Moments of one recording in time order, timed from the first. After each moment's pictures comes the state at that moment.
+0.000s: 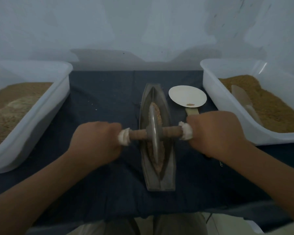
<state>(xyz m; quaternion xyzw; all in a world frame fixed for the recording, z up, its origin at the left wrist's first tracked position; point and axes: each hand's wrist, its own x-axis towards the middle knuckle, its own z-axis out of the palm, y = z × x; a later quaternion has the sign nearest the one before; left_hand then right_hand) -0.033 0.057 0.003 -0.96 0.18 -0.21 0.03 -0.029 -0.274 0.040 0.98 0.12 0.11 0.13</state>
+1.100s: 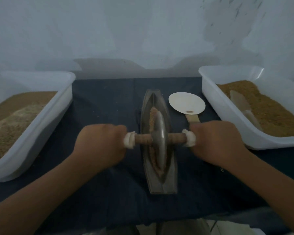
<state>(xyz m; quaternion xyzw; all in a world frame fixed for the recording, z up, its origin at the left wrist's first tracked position) -0.029 0.049 0.015 -0.94 0.22 -0.24 0.03 -0.044 -0.280 0.032 0.97 0.16 0.19 0.01</state>
